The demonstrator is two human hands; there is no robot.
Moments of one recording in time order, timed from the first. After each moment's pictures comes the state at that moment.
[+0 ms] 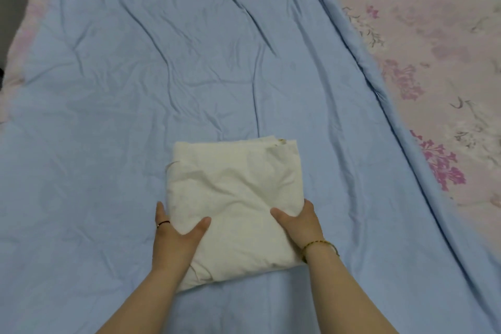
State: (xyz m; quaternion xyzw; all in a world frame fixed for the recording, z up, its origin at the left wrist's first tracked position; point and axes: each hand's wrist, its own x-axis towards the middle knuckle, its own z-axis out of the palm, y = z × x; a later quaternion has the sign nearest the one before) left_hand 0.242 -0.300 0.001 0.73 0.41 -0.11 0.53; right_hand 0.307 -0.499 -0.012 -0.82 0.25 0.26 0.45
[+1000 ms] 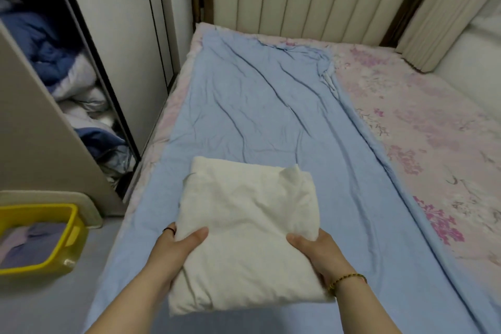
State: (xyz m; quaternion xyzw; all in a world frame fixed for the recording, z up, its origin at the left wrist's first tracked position) left_hand 0.102 -0.182 0.181 0.59 0.36 -0.03 0.72; right_hand 0.183 -0.418 0.180 -0.75 0.06 0.26 0.60
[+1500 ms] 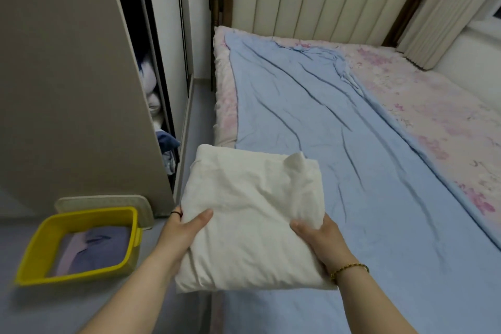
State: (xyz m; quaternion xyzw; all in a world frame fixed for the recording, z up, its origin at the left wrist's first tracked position) left_hand 0.000 0.091 0.198 0.61 0.33 0.00 0.73; right_hand 0.044 -0.142 0.214 -0.78 0.08 0.17 0.60
